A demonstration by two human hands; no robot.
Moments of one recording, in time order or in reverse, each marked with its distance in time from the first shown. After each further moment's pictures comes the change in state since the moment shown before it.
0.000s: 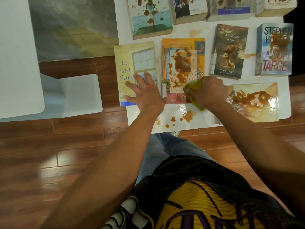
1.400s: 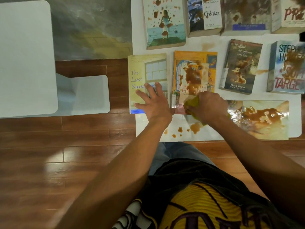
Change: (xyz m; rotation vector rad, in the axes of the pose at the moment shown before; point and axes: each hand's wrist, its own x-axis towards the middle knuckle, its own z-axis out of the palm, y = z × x) left_hand 0.001 0.000 -0.004 0.128 -0.029 -0.001; right_hand -0.005 -0.024 -0.002 -0.136 -0.092 -0.145
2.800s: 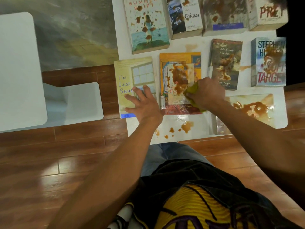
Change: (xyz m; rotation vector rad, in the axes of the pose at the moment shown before) left_hand 0.001 0.004 0.001 0.019 -0.036 -0.008; right_hand 0.032 0.024 -0.020 -0.010 0.039 0.074
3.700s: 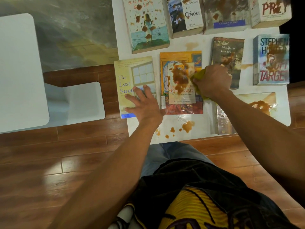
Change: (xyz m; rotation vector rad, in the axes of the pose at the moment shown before) left_hand 0.000 -0.002 -0.002 0.012 0.011 0.006; right_hand 0.024 0.000 -0.021 0.082 0.089 0.102
